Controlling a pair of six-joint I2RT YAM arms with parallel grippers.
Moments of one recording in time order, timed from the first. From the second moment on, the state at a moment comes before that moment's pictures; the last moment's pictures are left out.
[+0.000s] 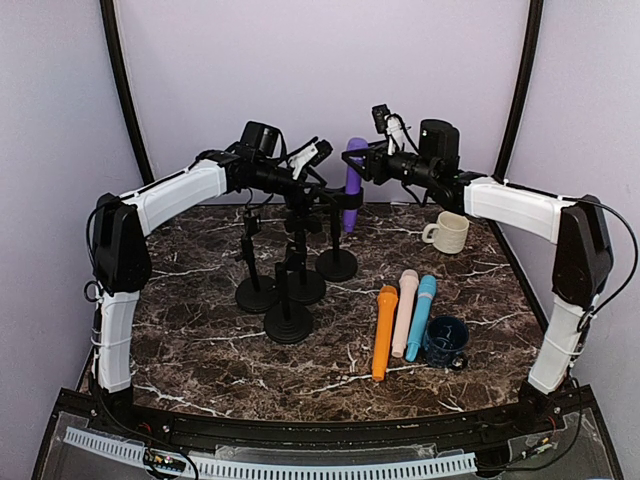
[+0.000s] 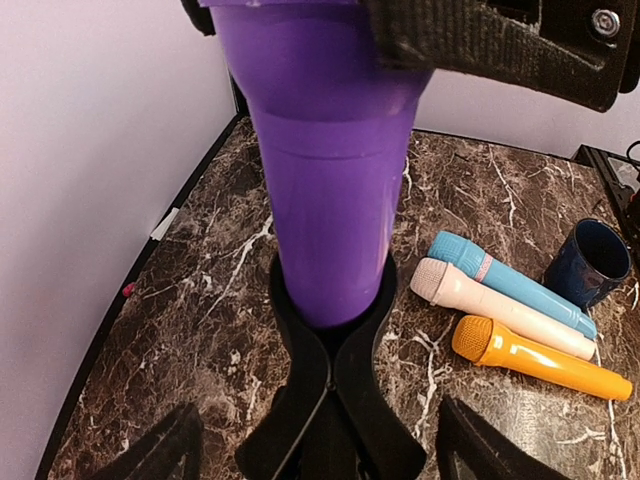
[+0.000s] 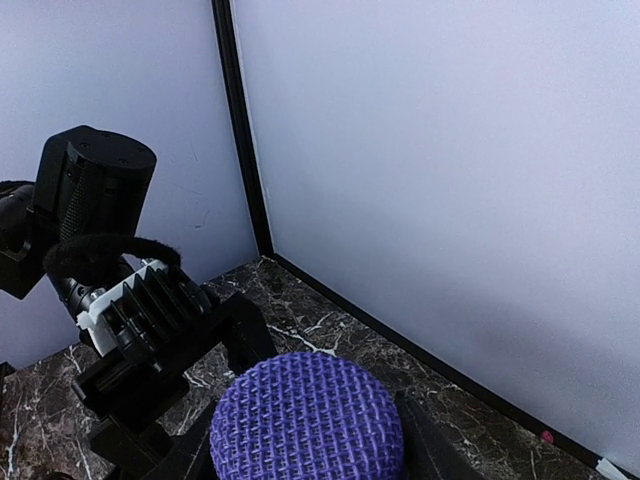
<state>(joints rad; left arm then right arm) -0.55 2.18 2.09 -0.49 0.64 0.44 0.52 1.82 1.53 0.25 -0.45 0.08</state>
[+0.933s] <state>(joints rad) -0.55 2.18 2.12 -0.55 0.62 0.48 0.51 1.67 1.48 0.21 -0.29 0.06</state>
